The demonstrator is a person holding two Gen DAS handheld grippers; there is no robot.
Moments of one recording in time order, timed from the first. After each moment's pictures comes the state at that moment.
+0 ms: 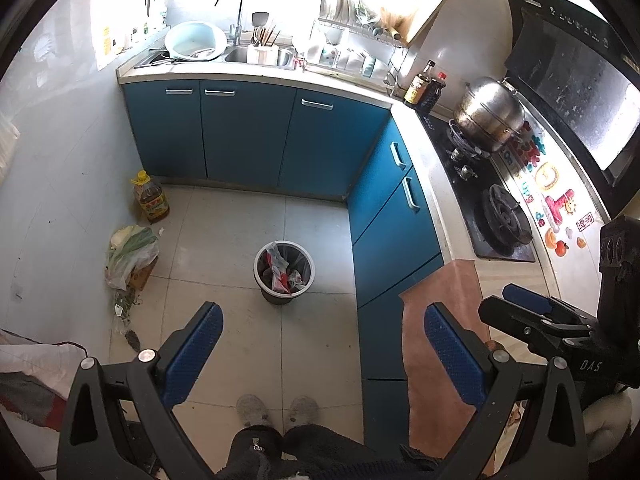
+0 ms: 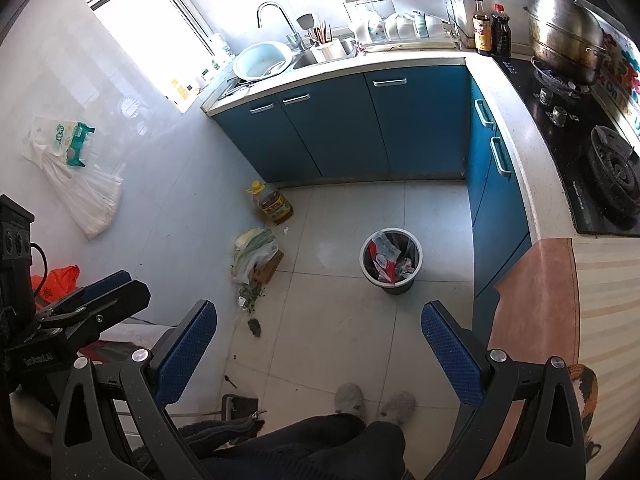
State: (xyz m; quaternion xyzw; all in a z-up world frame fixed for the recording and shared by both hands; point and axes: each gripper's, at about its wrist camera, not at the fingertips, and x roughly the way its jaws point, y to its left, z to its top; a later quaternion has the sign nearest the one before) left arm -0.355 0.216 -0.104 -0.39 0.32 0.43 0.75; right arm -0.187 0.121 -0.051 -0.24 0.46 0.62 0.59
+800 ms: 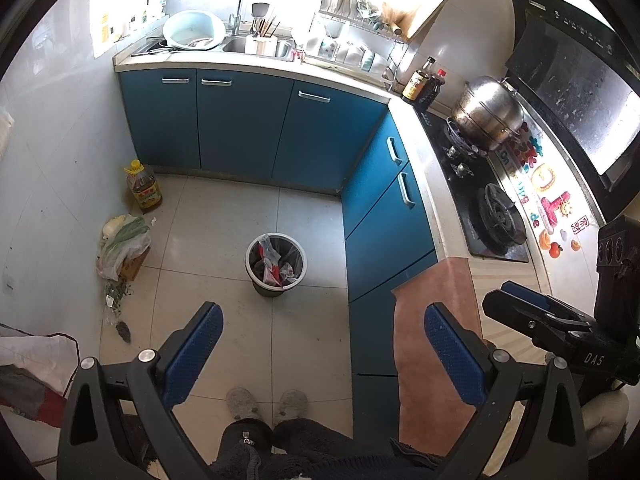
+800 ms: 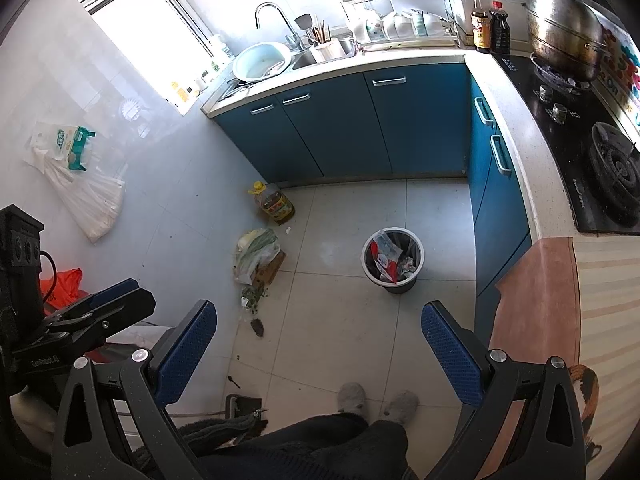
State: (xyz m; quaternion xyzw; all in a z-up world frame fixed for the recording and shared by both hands) left arm -0.352 0.213 -0.109 -0.41 0.32 0.42 0.74; right arm -0.184 0.124 -0.051 -0.24 0.47 0.62 0.58
